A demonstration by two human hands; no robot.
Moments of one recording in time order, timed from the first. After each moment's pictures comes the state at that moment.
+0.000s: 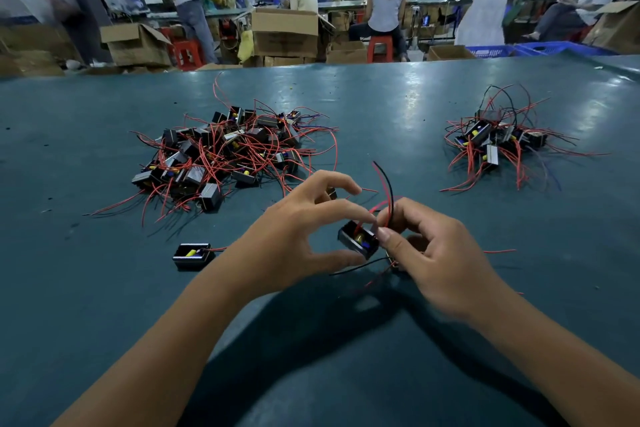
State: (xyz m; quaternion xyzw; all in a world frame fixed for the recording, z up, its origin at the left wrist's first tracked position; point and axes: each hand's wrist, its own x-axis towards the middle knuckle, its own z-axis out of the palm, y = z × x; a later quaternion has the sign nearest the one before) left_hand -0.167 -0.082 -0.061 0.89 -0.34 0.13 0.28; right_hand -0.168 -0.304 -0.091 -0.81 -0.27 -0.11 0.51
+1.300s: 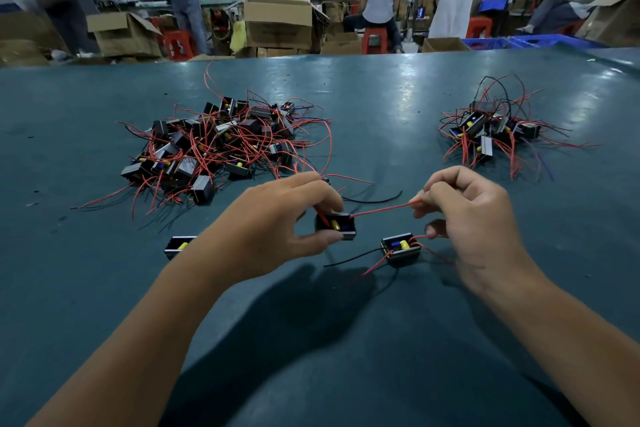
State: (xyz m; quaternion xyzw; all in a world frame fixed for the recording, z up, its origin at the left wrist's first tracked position) left_hand -0.168 -0.071 -0.052 0.91 -0.33 0.14 0.22; right_hand -0.156 -0.311 -0.073 -0.67 0.00 -0.14 0.73
